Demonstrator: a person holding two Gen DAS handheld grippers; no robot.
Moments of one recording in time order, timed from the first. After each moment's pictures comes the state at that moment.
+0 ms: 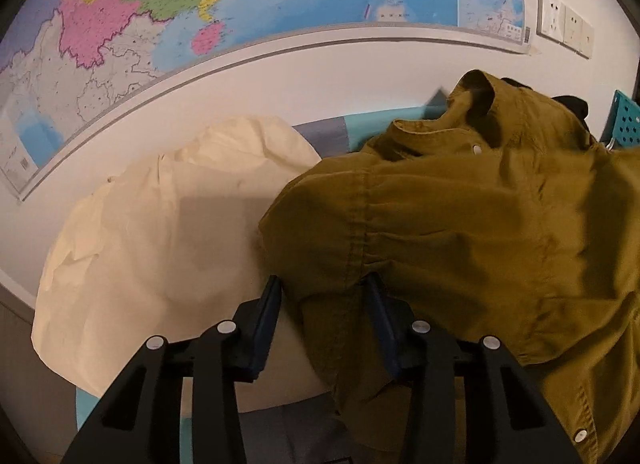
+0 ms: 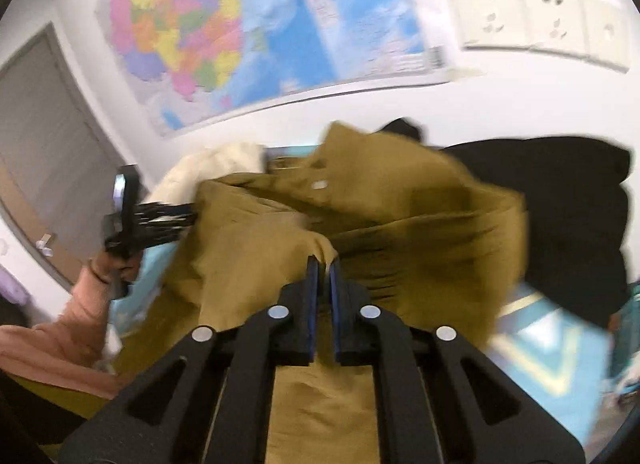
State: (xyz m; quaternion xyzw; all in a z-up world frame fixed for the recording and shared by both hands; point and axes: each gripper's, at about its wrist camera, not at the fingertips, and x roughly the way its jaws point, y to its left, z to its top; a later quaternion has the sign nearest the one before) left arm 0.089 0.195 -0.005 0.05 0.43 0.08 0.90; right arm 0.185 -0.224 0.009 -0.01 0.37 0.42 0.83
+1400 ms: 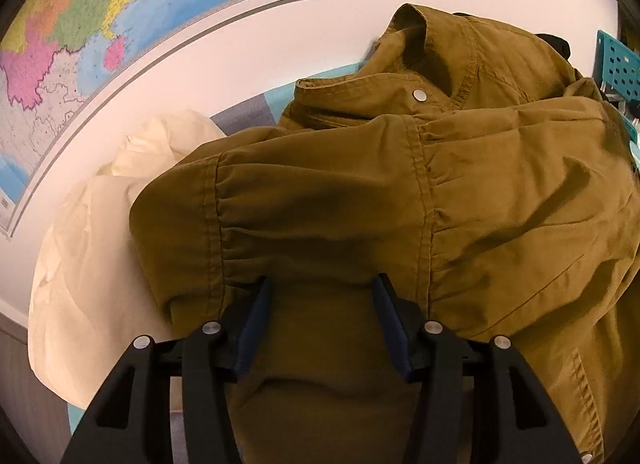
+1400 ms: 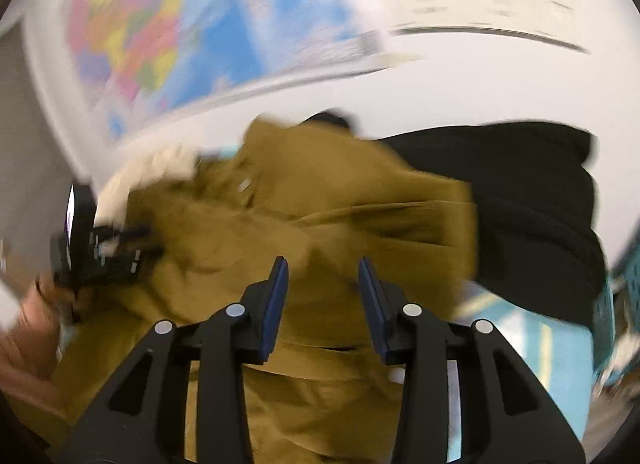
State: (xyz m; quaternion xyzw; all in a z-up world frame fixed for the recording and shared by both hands) left arm 0.125 0.124 -0.053 0.11 0.45 0.06 0.88; right arm 0.191 -0.196 -0.048 -0.04 0.35 0.40 0.85
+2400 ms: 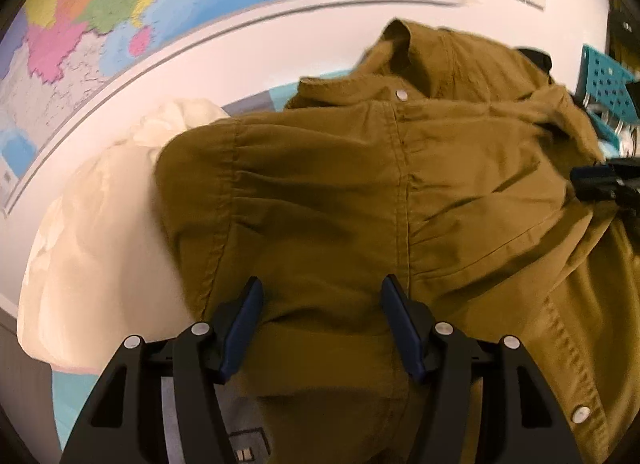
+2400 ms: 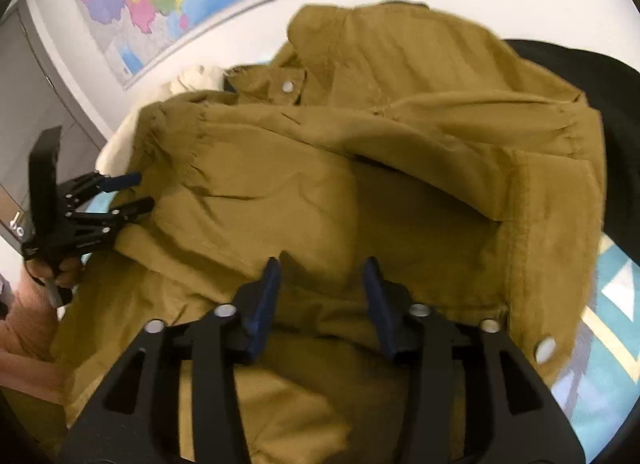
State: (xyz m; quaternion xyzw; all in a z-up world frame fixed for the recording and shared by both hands) left arm 0.058 0.134 -0.042 0.07 0.43 0.04 0.90; right arm 0.162 -0.185 -0.092 -0.03 0.41 0.43 0.80
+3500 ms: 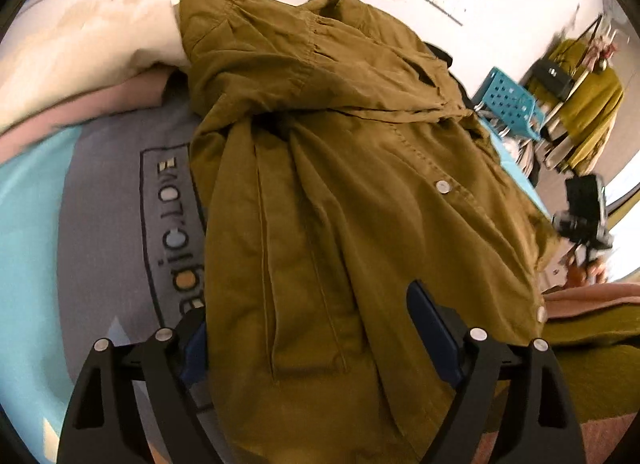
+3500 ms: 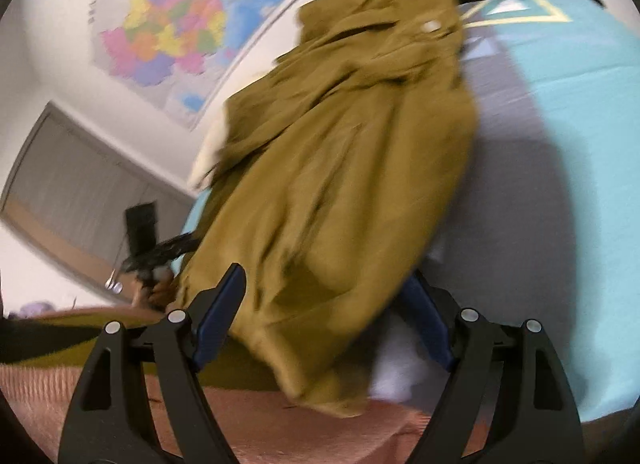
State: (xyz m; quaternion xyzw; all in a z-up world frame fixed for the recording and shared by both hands) left arm -0.115 0.156 -0.078 -0.12 0.47 -0.15 0.86; right arm -0.007 -0.320 -0.141 0.17 0.45 0.49 0.72
